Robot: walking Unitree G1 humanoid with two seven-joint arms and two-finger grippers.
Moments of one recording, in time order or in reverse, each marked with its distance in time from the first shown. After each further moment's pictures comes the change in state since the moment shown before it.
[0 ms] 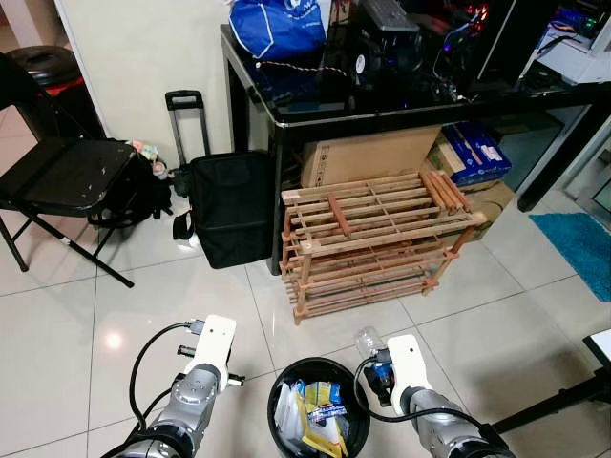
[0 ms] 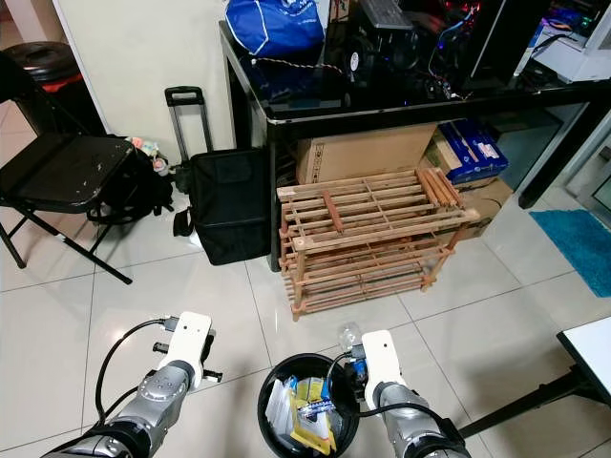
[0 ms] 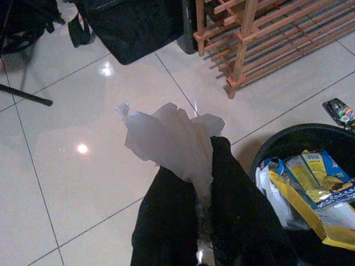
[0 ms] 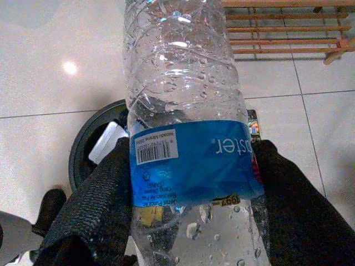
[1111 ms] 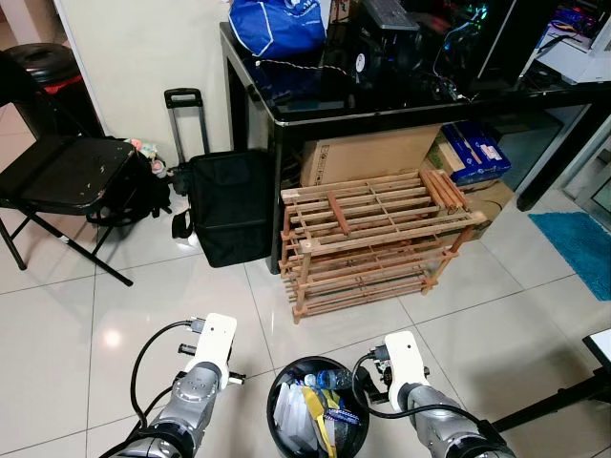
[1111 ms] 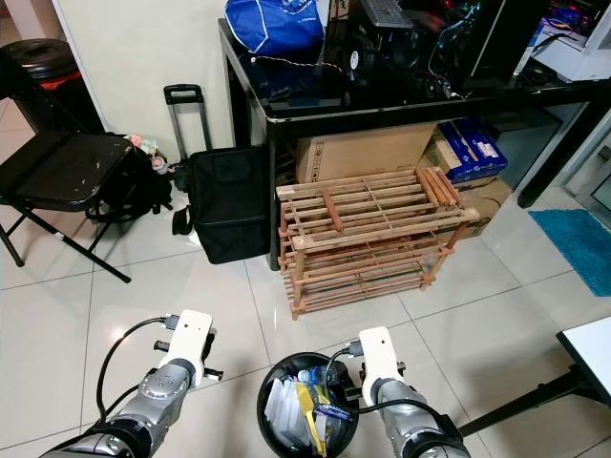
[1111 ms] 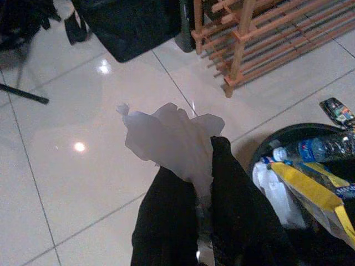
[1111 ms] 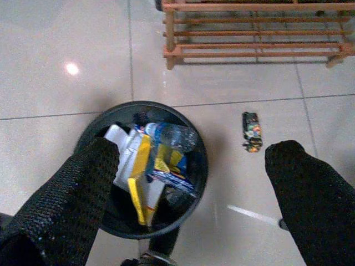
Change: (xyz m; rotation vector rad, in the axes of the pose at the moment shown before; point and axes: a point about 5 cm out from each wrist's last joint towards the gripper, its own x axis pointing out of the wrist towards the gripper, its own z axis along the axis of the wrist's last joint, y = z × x) left arm 0.001 -0.003 0.002 -0.011 0.008 -0.012; right arm 0.001 -0.002 0.005 -0.004 -0.011 -0.007
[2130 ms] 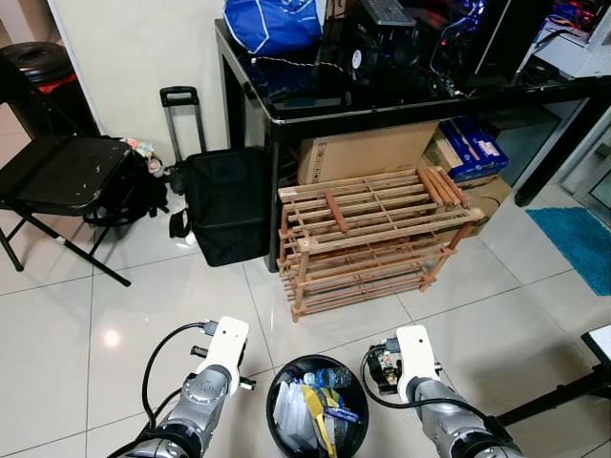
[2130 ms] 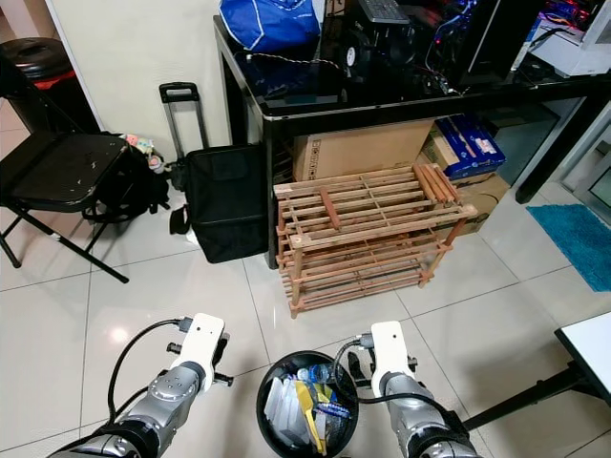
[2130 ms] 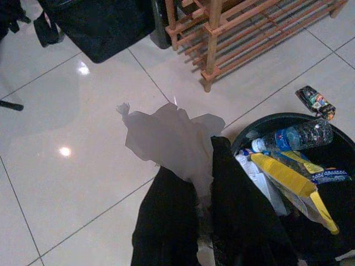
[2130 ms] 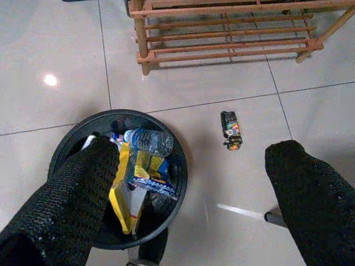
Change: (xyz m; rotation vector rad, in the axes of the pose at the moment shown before) left arm 0.000 -0.013 0.000 0.040 0.006 -0.070; right arm 0.000 -0.010 0.005 0.036 -0.020 -0.072
